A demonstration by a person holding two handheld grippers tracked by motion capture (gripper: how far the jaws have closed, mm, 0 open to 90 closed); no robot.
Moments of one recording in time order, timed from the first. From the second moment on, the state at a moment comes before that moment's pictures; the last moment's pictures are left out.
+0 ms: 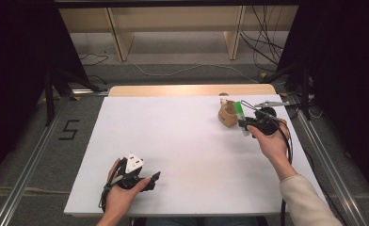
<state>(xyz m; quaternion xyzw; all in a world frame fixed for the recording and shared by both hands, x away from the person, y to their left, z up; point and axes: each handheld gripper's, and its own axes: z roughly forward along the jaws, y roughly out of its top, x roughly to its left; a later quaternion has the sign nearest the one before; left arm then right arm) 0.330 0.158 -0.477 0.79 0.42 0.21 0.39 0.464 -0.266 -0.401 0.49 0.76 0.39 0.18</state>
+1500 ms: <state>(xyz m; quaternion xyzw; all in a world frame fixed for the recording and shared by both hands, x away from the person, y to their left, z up) 0.329 0.159 -0.475 0.78 0.43 0.20 0.40 0.489 -0.267 -0.401 0.51 0.72 0.43 0.19</state>
